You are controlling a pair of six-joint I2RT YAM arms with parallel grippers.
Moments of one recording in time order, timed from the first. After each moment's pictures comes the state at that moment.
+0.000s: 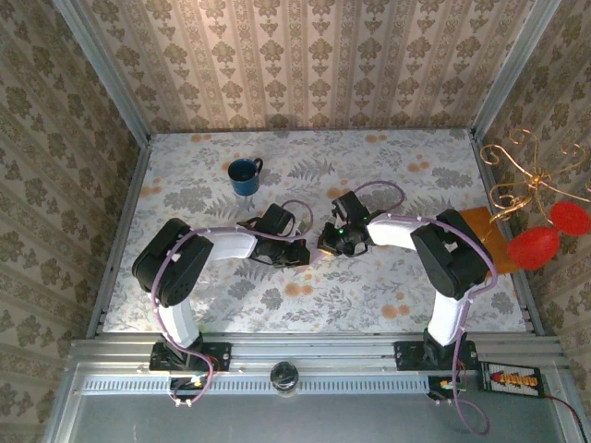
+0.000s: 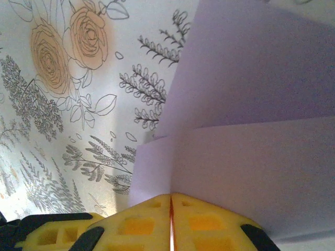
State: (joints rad) left arm -0.71 1.80 0.89 -0.14 0.52 -0.64; right arm 0.50 1.83 0.98 -0.22 -0.38 0.84
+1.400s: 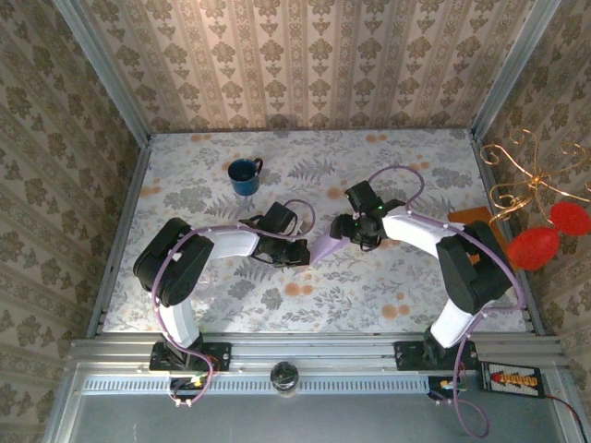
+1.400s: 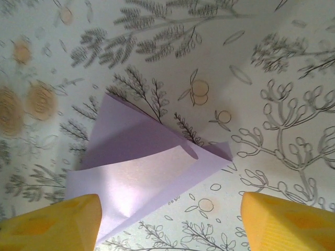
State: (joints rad) left arm -0.73 1.80 0.92 -0.21 0.50 -0.61; right arm 0.46 1.70 1.02 -0.47 -0.08 0.68
